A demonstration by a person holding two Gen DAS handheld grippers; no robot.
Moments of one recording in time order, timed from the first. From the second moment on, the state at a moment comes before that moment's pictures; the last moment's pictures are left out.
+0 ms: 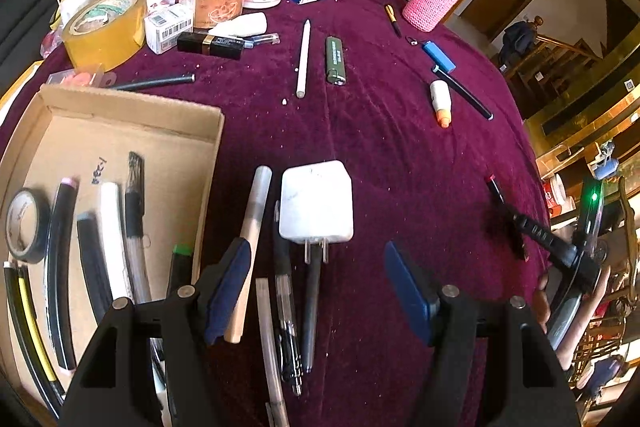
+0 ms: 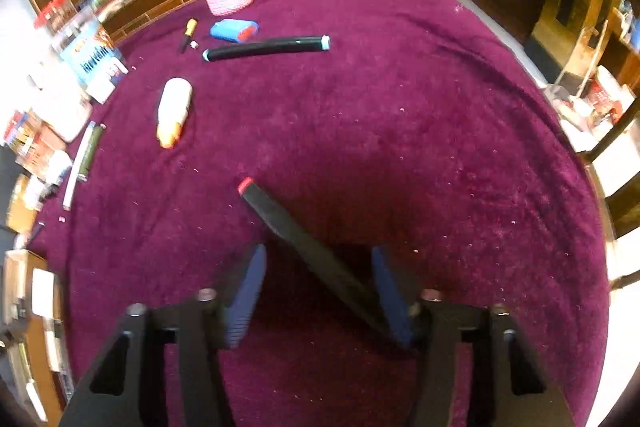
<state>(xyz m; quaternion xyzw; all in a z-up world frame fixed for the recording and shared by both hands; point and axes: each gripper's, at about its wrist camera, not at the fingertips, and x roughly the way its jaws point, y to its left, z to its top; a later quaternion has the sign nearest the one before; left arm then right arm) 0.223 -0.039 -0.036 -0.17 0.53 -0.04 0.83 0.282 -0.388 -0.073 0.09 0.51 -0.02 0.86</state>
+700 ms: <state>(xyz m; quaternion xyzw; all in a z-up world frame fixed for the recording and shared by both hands) 0.267 -0.041 -0.067 -0.20 0.56 -0.06 0.80 0.271 -0.328 -0.073 0.08 0.52 0.09 0.84</state>
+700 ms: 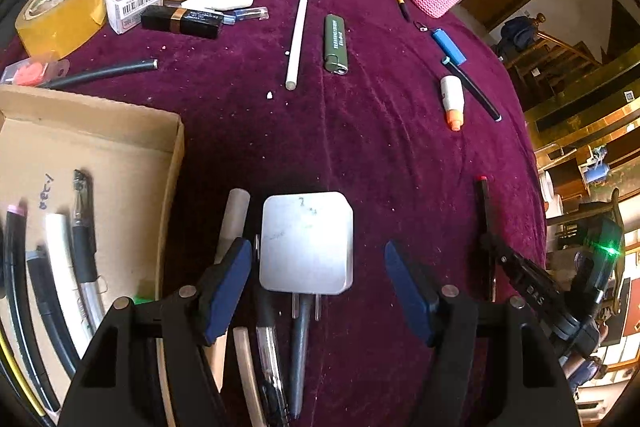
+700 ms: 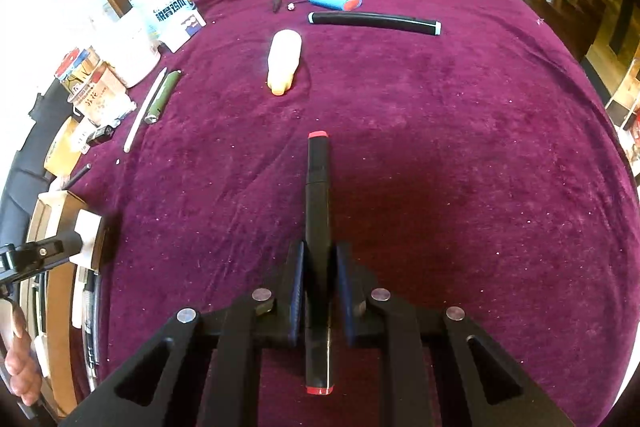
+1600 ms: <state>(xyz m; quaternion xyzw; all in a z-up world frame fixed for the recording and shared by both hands) 0.247 -0.060 -0.055 -0.15 0.55 -0.03 0.82 0.265 -0.292 -0.073 0.08 0.53 0.19 0.82</state>
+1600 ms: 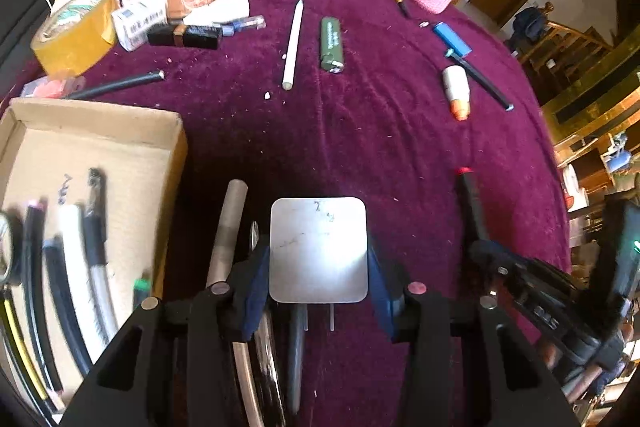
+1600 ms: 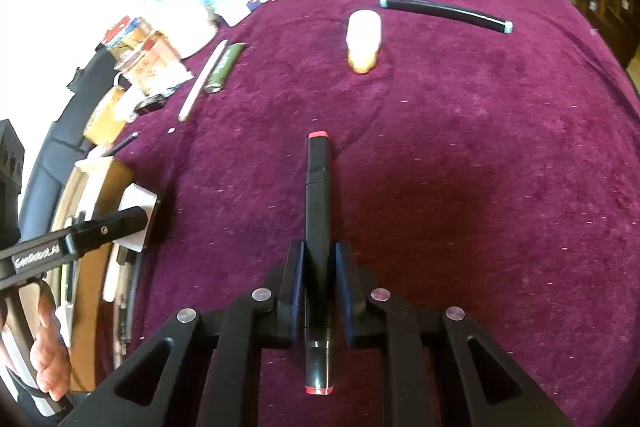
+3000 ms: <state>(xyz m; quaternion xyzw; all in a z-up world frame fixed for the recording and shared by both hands) 0.095 0.145 -0.036 -0.23 0.51 0.06 0.83 0.167 -0.044 -0.044 0.13 0.51 0.33 0.78</state>
